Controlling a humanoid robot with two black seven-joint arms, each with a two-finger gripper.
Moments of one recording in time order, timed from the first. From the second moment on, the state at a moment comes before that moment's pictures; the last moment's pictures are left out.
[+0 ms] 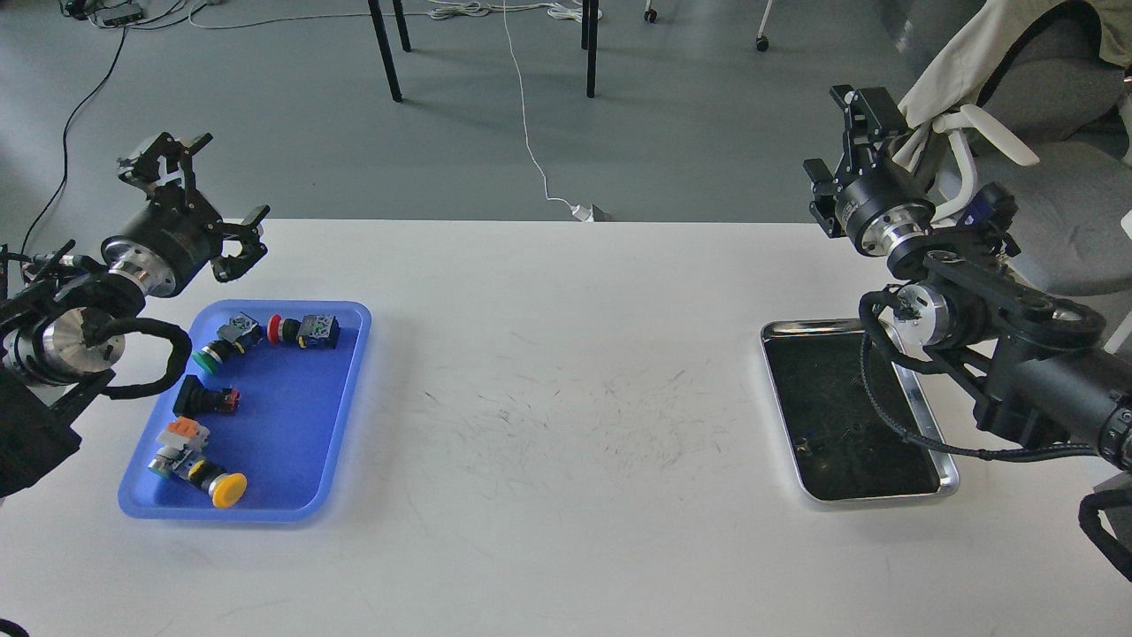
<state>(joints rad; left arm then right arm) -0.74 0.56 -0.59 -0.69 -0.17 -0.33 -0.19 0.94 -0.33 0.30 0.69 0.03 -0.04 0.42</state>
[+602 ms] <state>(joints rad) -0.73 0.56 -0.59 -0.70 -0.17 -0.32 -0.19 0.88 -0.31 0.52 0.75 0.23 -0.04 0.20</state>
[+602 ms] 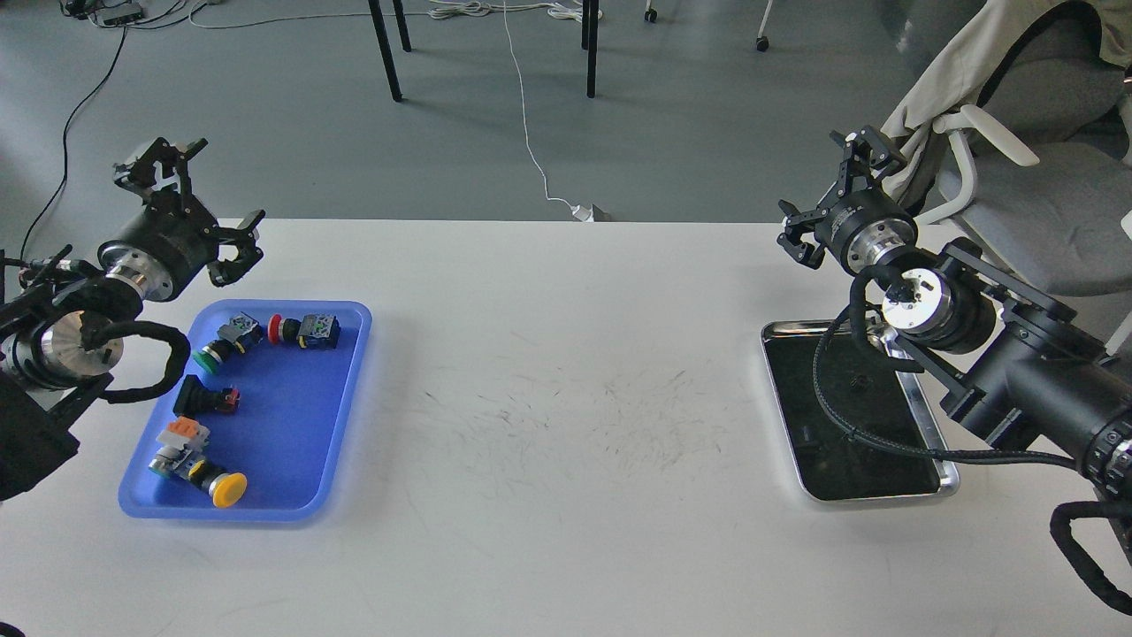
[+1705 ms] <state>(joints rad) -0.72 0.57 -0.58 -0.69 -0.17 -0.32 -0.19 0.81 -0.43 0.48 0.89 0.20 0.21 0.23</state>
